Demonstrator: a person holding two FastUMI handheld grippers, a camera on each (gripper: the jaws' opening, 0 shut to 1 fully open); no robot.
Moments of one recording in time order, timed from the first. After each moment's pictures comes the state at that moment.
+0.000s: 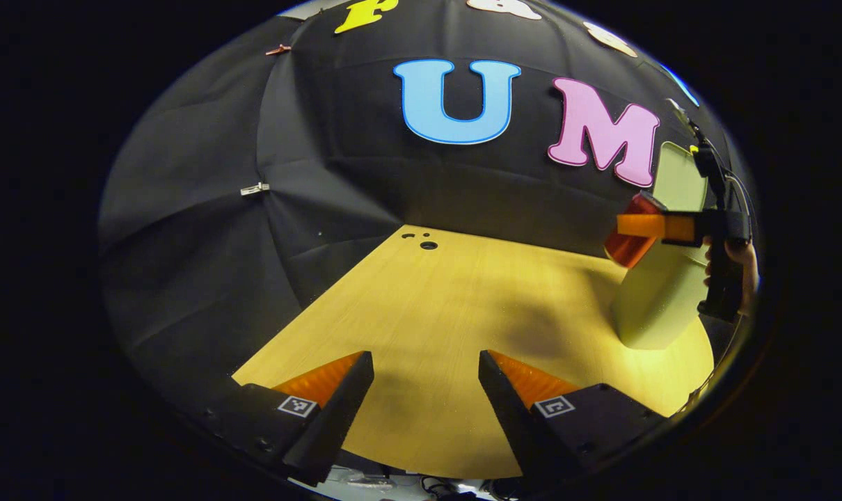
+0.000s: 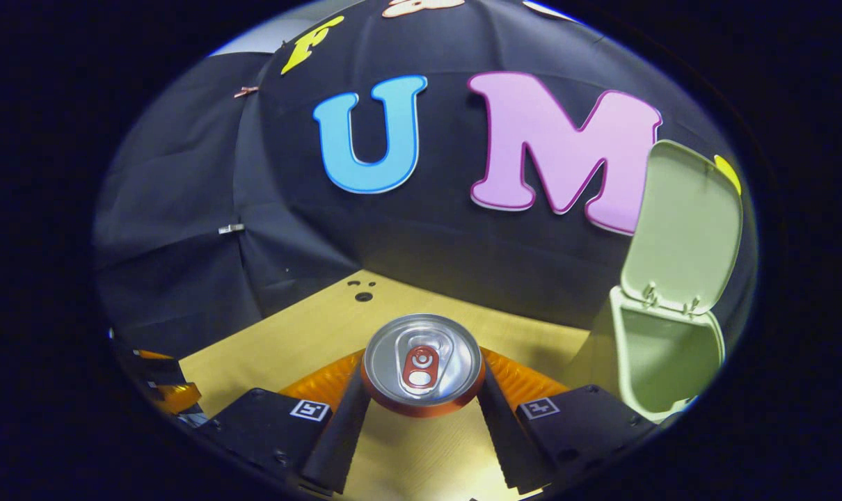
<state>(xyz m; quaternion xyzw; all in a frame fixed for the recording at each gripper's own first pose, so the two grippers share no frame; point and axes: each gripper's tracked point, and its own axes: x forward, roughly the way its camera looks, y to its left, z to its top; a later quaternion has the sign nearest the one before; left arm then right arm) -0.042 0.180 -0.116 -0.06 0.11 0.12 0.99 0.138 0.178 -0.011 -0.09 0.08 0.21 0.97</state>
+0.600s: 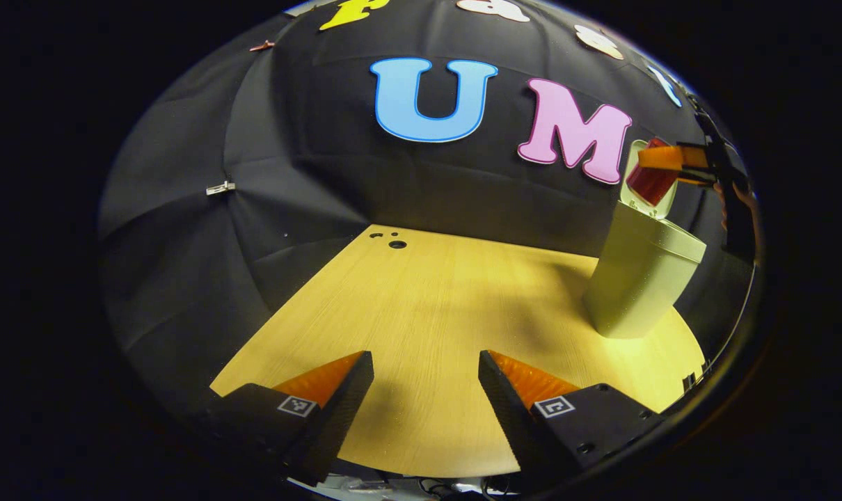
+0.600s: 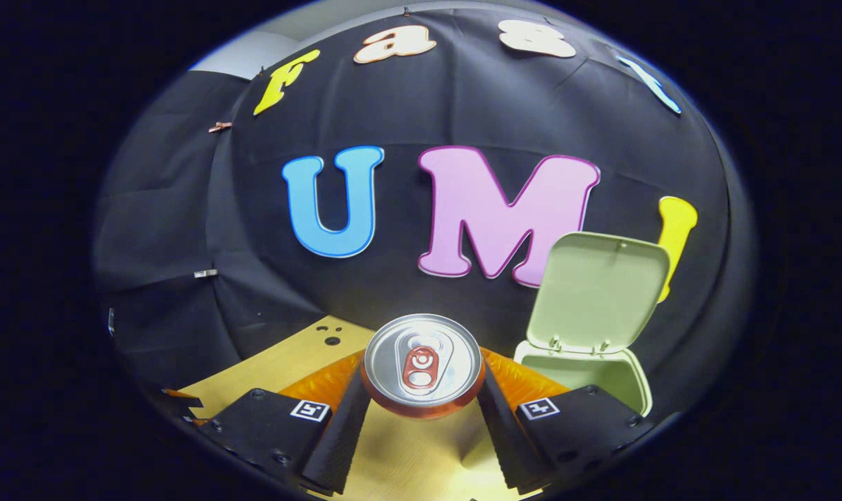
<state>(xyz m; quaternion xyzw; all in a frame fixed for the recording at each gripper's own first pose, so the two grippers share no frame) -0.041 0.177 -0.123 -0.04 0.10 0.04 0.99 0.092 0.127 0.097 -0.07 0.00 0.12 0.99</state>
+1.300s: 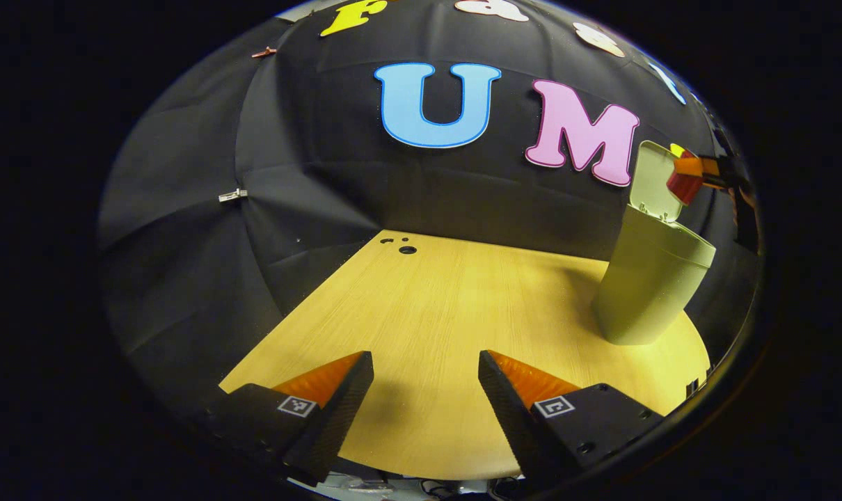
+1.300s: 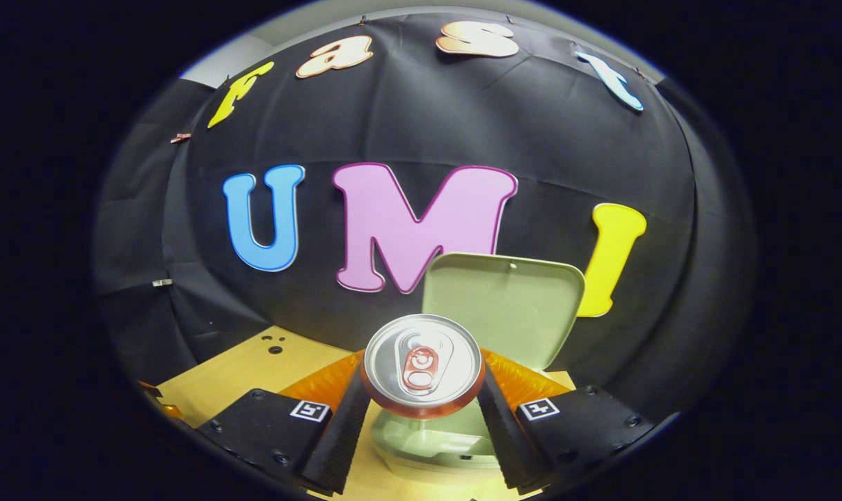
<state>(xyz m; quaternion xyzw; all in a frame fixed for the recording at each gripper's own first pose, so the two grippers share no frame) -0.038 0.164 -0.108 -0.05 0.10 0.09 0.99 0.125 -0.001 0.118 -0.07 -0.01 0.05 1.00</state>
